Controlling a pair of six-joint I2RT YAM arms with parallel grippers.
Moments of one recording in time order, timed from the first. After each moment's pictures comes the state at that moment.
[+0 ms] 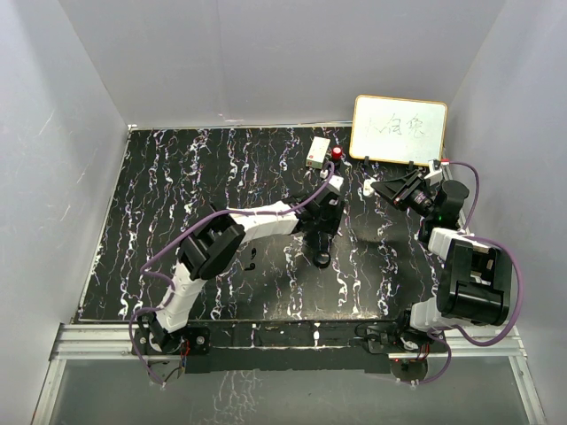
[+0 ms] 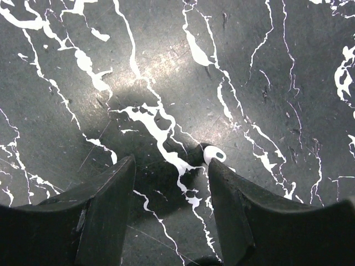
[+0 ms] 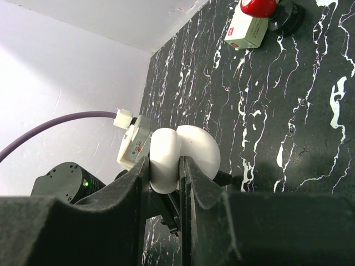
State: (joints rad) left arm -0.93 2.18 1.55 -0.19 -0.14 -0.42; right arm -0.29 1.44 0.56 0.73 -0.91 0.97
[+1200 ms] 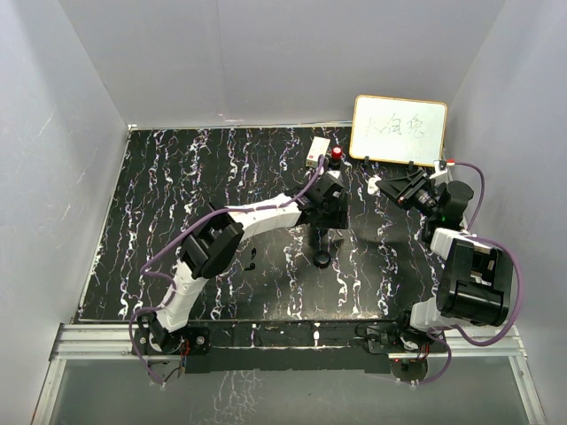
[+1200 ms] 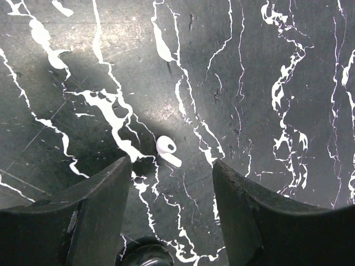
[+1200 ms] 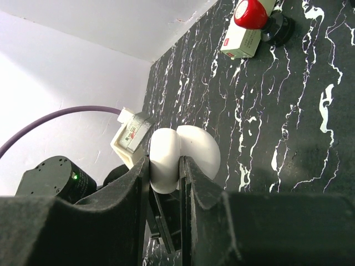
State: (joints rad) left arm -0.91 2.19 1.66 -0.32 -0.02 -0.68; right arm -0.32 1.44 0.56 0.75 -0.91 0.99
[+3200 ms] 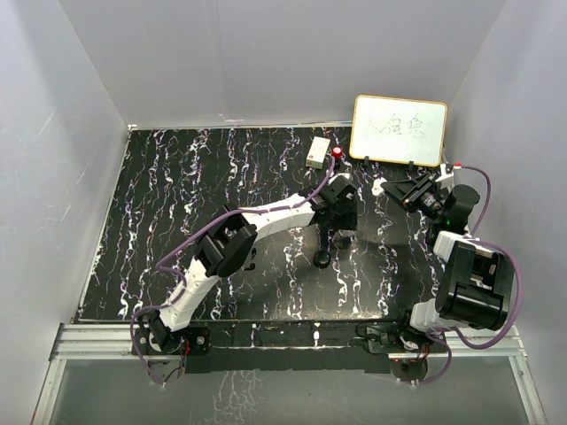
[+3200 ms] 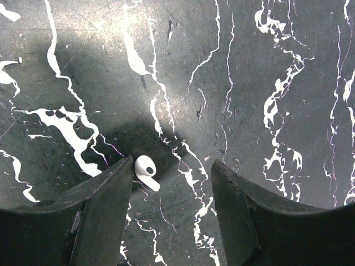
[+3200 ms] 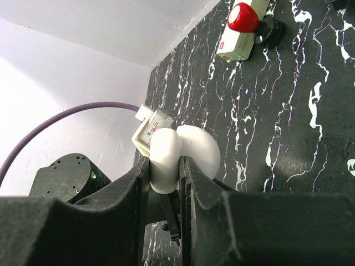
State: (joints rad) left arm -0.96 2.34 1.87 -0.43 -0.04 -0.74; right arm -0.38 1.42 0.54 0.76 -0.94 1.00
